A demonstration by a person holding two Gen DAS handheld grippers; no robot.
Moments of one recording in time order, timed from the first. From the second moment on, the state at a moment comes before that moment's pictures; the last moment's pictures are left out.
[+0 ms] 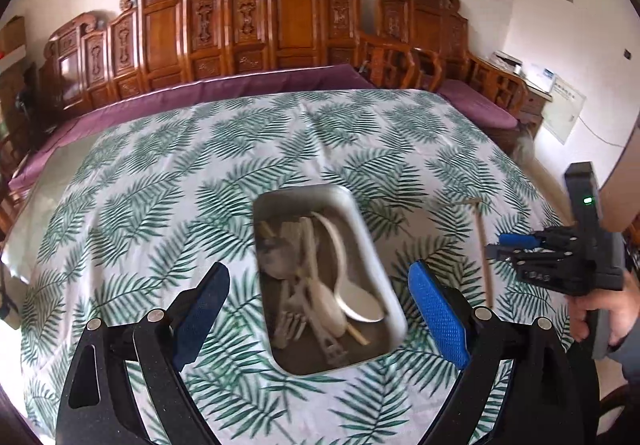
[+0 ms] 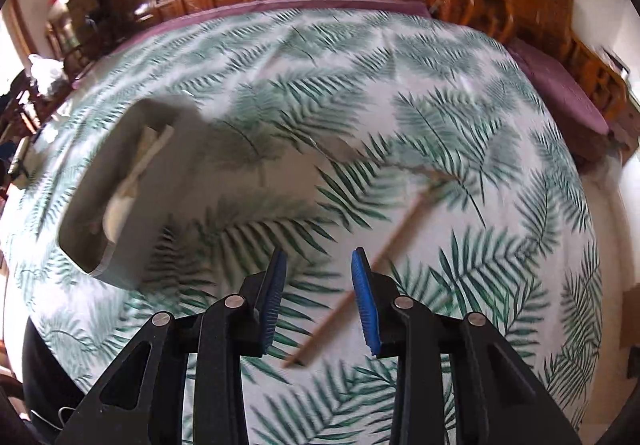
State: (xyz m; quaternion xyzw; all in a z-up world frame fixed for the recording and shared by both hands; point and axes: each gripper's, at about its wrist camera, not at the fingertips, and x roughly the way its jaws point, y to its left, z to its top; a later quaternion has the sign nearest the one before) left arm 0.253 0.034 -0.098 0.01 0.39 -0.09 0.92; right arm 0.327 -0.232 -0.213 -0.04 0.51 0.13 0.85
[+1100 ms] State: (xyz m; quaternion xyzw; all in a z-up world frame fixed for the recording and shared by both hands) left arm 0.270 -0.075 -0.128 0.05 0.42 -0.18 0.89; right arm 0.322 -0.310 -0.261 -0.02 0.54 0.07 0.84
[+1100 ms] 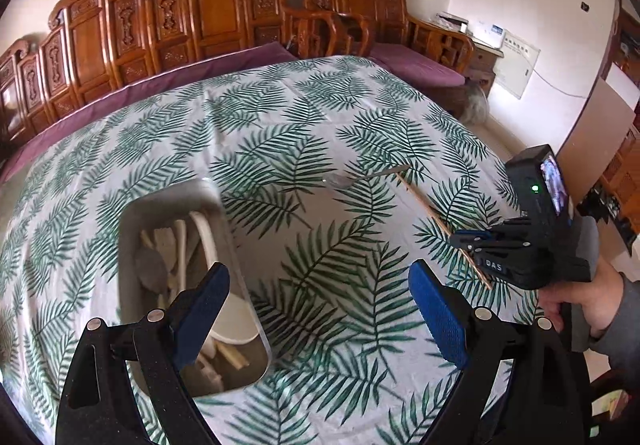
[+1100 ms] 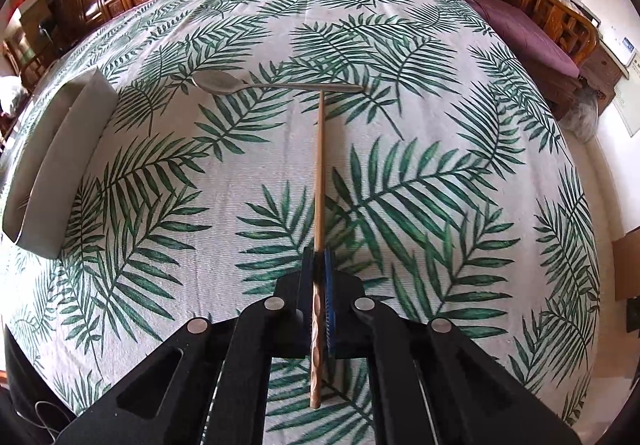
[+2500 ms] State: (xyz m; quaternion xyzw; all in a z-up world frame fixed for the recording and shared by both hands) left arm 0.444 -0.202 -0.230 0.22 0.52 -0.31 0.76; right arm 0.316 -0.367 -0.261 0.02 0.53 0.10 0.84
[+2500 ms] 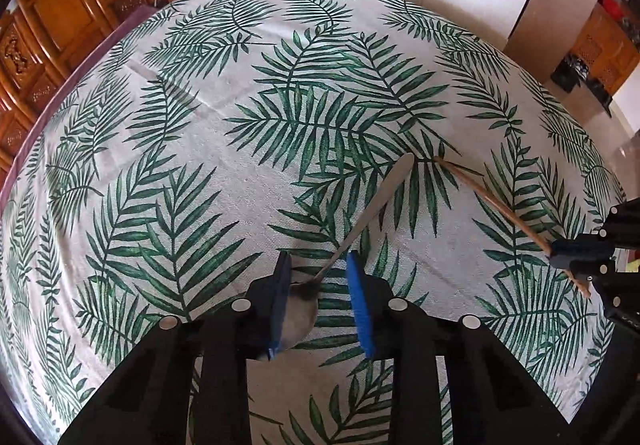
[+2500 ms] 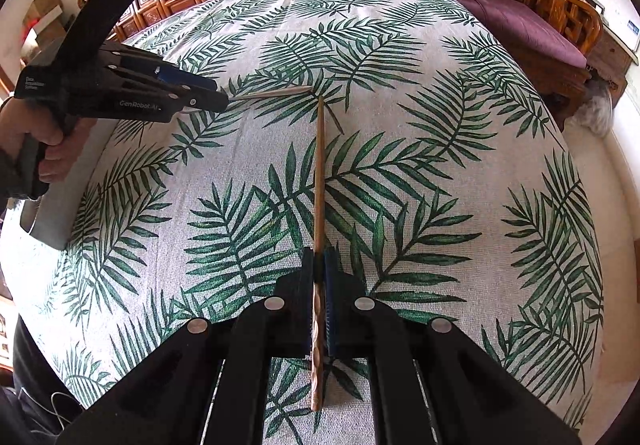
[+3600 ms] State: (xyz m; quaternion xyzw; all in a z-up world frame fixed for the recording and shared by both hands) left arm 0.429 -0.189 -0.201 0.17 0.51 -0.29 0.79; right arm 0.303 -0.362 -0.250 0.02 0.53 0.10 0.84
